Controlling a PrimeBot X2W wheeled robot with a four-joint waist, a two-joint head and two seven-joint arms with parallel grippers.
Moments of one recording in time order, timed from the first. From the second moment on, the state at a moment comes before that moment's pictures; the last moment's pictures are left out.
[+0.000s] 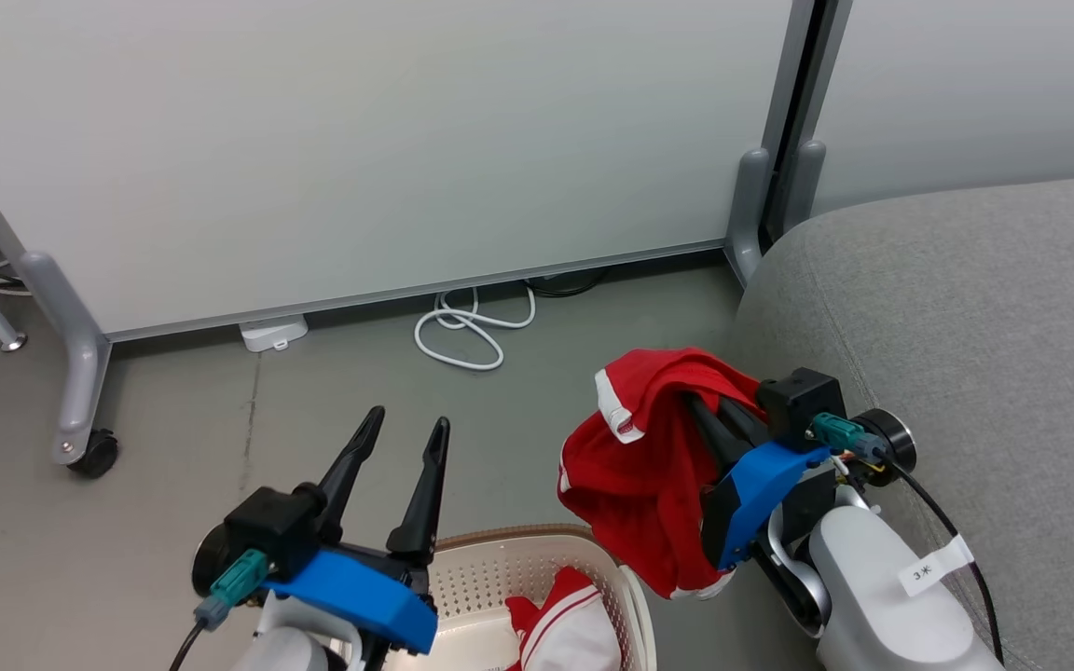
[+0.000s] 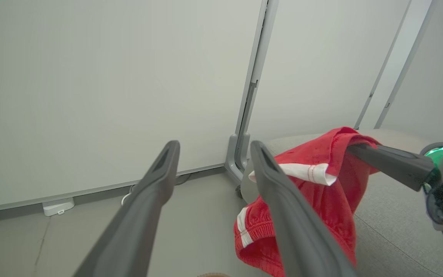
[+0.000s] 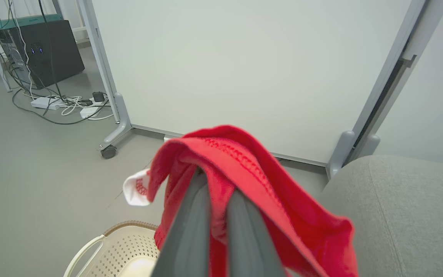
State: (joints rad) left arm -0.22 0.23 -0.53 0.30 -0.55 -0.03 -0.26; right arm -0.49 -0.05 0.32 0.66 0.16 0.13 -0.13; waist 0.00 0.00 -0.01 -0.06
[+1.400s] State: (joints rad) left arm -0.07 0.14 -0.25 0.24 -0.34 -0.13 -0.26; right arm -0.23 -0.05 0.20 0.28 0.17 0.13 0.00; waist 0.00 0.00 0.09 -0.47
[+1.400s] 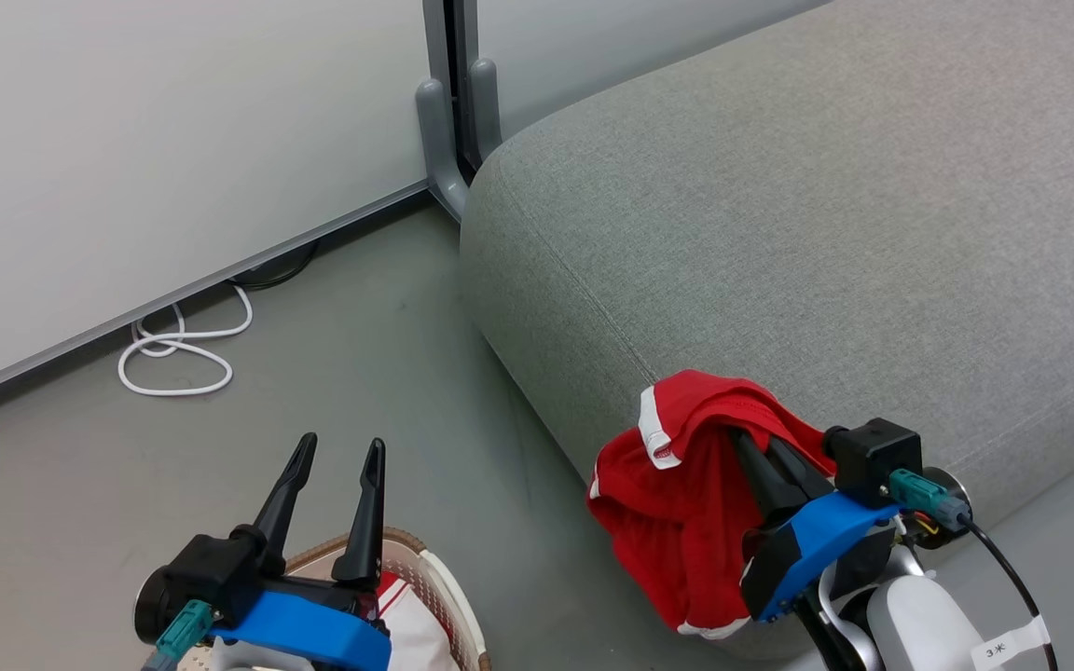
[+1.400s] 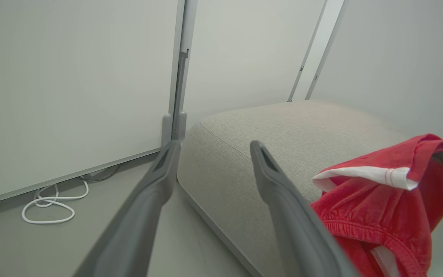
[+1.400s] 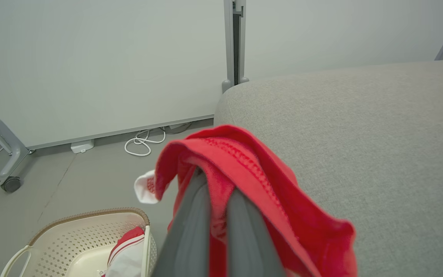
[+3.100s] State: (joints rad) left arm -0.31 0.27 -0.32 -0.02 -0.21 -0.12 -0.26; right arm -1.07 -0.27 -0.63 0.80 -0.08 0.13 0.05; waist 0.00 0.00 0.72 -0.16
